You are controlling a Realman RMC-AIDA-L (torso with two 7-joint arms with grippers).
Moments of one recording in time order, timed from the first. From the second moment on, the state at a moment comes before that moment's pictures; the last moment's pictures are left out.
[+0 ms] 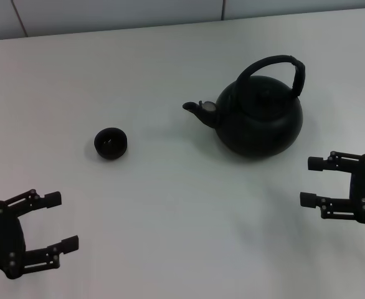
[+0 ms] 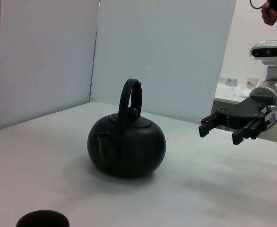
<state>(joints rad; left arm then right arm) -0.34 -2.01 0.49 0.52 2.15 1.82 -0.96 0.33 2.06 -0.28 -0.70 -2.28 -1.84 1.07</state>
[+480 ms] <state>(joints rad) -0.35 -2.06 0.34 0.51 2.14 1.73 -0.95 0.33 2.06 -0.28 -0.70 -2.27 -1.84 1.07</state>
